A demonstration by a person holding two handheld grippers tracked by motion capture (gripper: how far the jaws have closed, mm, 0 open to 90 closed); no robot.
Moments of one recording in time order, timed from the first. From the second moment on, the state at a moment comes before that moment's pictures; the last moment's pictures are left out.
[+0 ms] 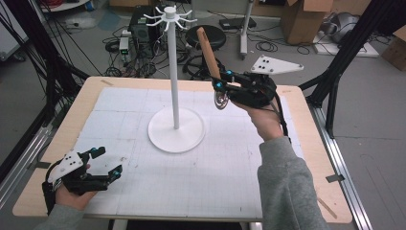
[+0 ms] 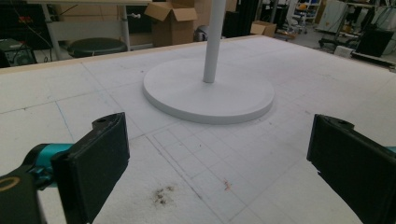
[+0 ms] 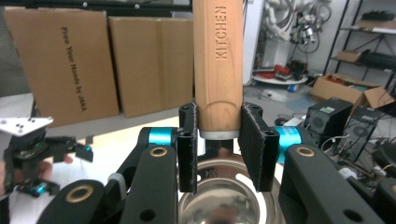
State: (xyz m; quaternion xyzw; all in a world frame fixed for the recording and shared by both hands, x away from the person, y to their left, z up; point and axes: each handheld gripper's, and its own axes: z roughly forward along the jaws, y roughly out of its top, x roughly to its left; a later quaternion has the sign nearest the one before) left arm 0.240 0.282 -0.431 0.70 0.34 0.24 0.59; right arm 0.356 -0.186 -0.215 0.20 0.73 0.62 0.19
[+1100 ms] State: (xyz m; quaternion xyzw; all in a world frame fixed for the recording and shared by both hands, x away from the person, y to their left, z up) left arm 0.238 0.286 -0.431 0.69 0.35 0.24 0.59; right arm 0.361 -0.159 -0.209 0.21 0.73 0.62 0.21
